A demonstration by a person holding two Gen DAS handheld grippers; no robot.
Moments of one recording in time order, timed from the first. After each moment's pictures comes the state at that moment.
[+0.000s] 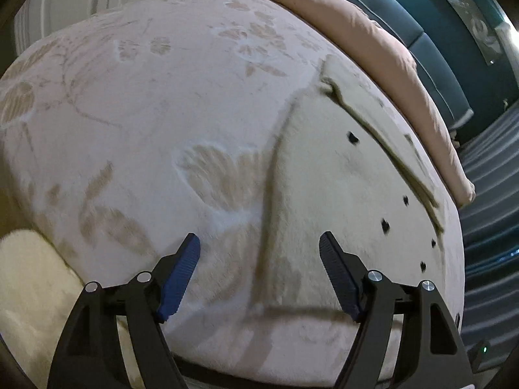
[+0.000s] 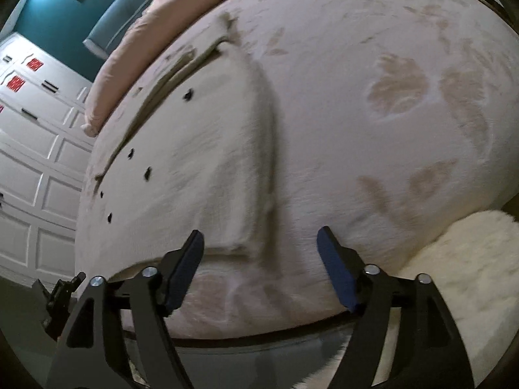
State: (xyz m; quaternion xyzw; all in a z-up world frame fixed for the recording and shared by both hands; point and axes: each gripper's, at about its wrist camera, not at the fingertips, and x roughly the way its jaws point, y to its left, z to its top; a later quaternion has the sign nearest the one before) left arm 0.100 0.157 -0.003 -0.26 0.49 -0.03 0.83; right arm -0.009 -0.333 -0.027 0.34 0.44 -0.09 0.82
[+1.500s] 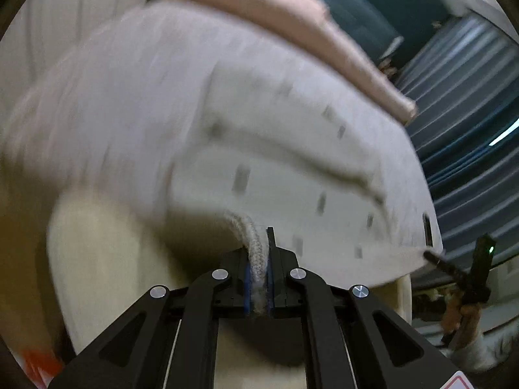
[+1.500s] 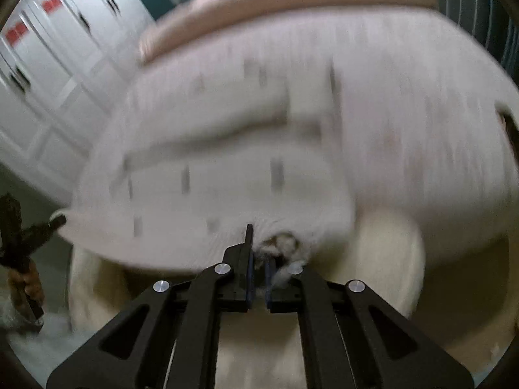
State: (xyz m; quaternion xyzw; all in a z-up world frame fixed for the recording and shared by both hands) left arm 0.034 0.127 0.139 -0.15 0.49 -0.21 0.84; right arm -0.074 -0.321 0.114 0.17 0.45 0.00 0.88
